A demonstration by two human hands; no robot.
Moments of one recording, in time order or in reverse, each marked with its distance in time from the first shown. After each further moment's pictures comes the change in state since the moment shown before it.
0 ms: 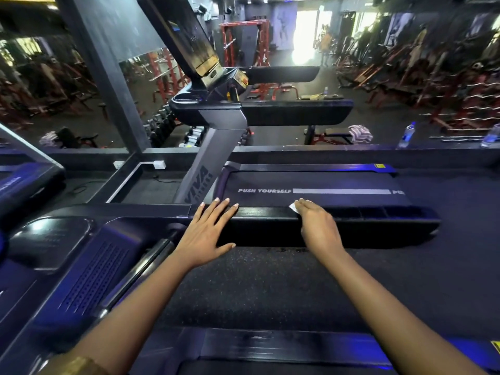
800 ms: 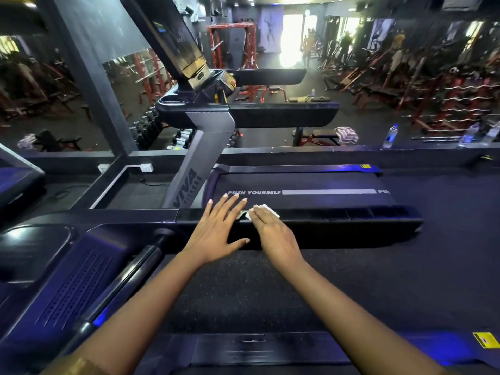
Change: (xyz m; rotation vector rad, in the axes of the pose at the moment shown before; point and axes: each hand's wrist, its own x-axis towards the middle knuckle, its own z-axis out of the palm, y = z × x) left_hand 0.030 0.032 -0.008 -0.151 0.021 0.022; right_hand -0.013 -0.040 0.020 0.005 -0.079 -0.277
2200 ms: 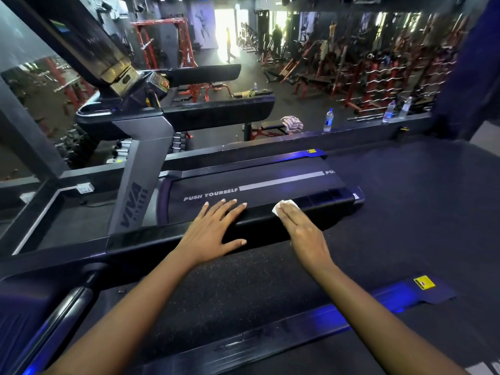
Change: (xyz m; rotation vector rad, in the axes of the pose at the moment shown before) left_hand 0.065 0.069 0.007 -0.045 -0.097 0.258; right_hand -0.071 0.128 -0.027 -0.256 0.345 0.178
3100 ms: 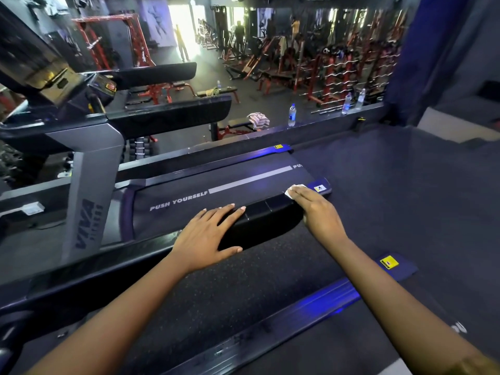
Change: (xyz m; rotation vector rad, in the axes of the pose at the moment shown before) left_hand 0.064 0.044 0.024 0.096 0.079 0.236; right_hand 0.006 0.120 -0.021 0.019 0.078 0.124
